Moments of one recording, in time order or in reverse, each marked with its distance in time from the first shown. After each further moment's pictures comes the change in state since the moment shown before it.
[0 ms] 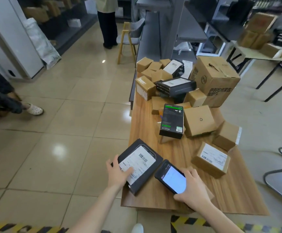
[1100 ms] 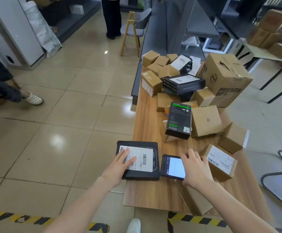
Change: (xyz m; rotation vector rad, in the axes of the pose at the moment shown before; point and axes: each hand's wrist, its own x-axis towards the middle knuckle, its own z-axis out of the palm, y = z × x) left_hand 0.035 -0.014 -0.039 0.891 -0.392 0.611; right_hand 0.056 -0.042 -0.028 -0.691 0.034 -0.212
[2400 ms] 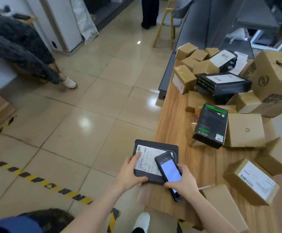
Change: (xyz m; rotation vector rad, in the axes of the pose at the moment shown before) left_hand -0.024 0.000 0.033 -0.751 0.219 -0.457; right_hand 0.027 -0.080 0.054 1.039 -0.284 0.190
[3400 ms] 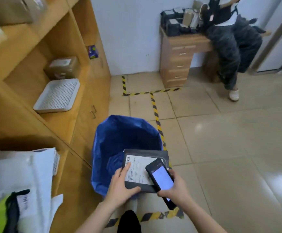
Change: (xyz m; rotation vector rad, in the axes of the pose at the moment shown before) left_hand -0.495 -0.216 -0.039 -0.322 0.936 -0.782; right_hand -0.278 -0.091 0.344 -0.478 -0.939 -0.640
